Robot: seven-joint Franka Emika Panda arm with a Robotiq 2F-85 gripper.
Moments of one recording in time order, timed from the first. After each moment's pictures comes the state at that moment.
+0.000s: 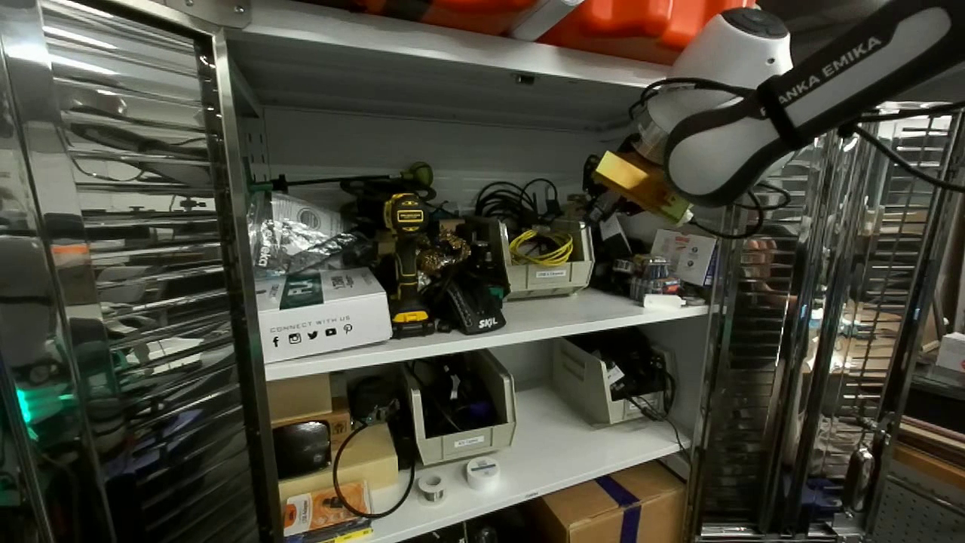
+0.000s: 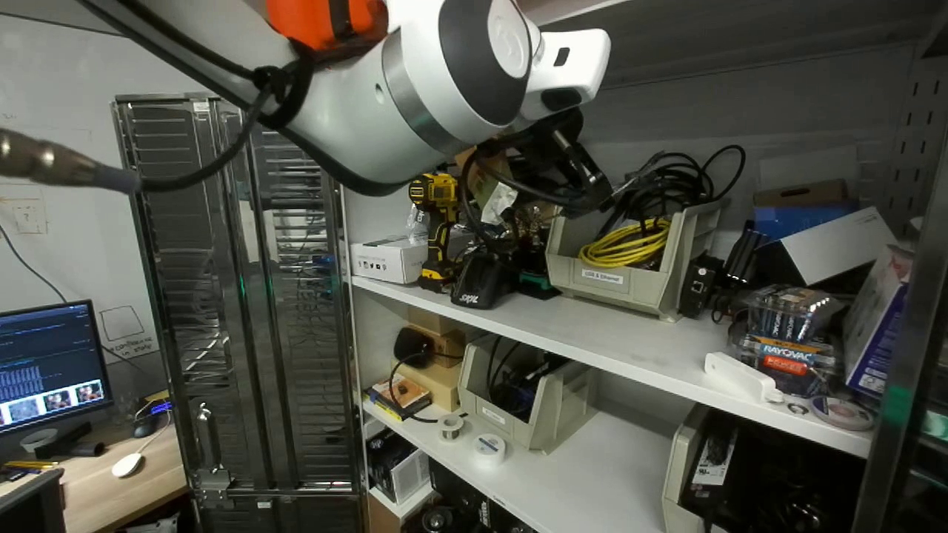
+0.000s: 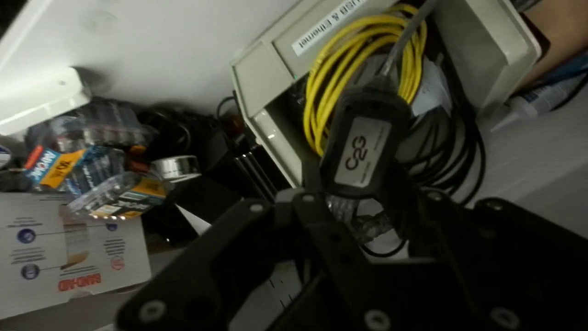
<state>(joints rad) -0.04 -0.06 -0.08 -2.05 -0.44 2.93 1.09</state>
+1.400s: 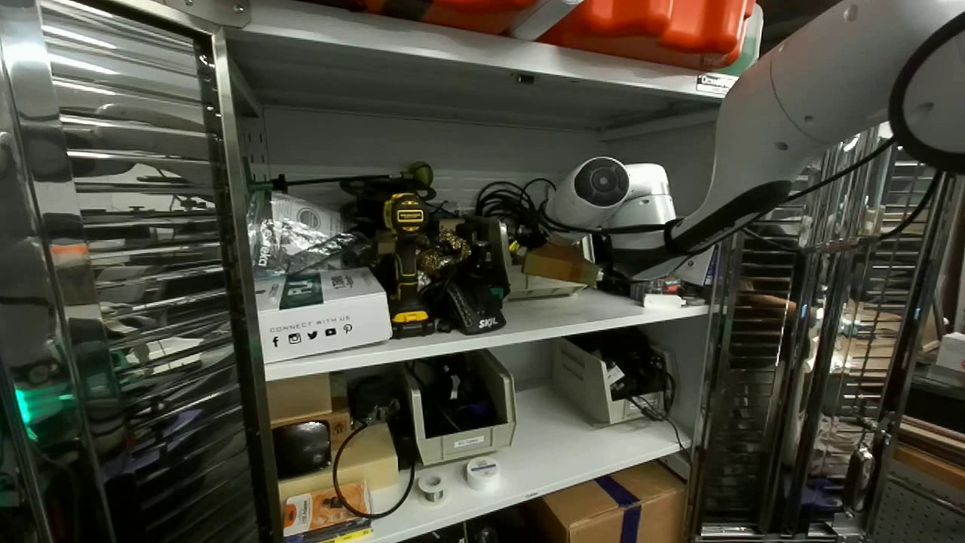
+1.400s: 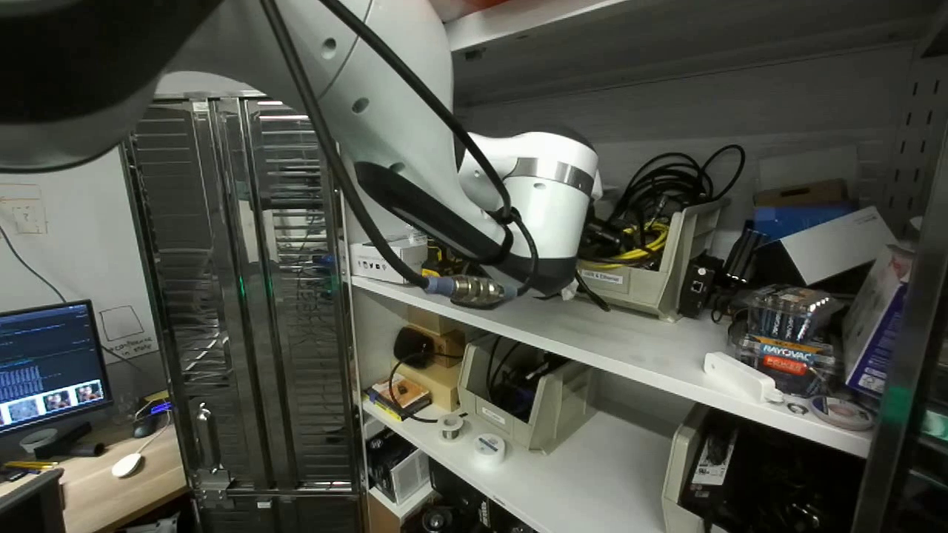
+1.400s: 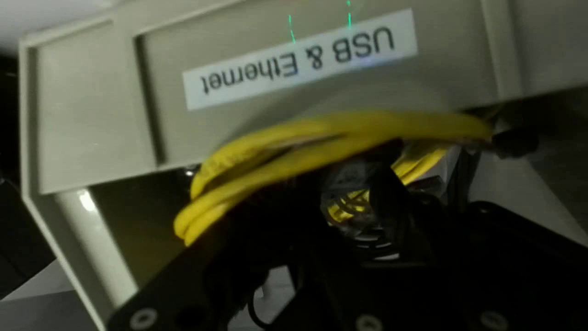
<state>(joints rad) 0.09 0.52 -0.24 -1.45 -1.49 2.97 1.85</state>
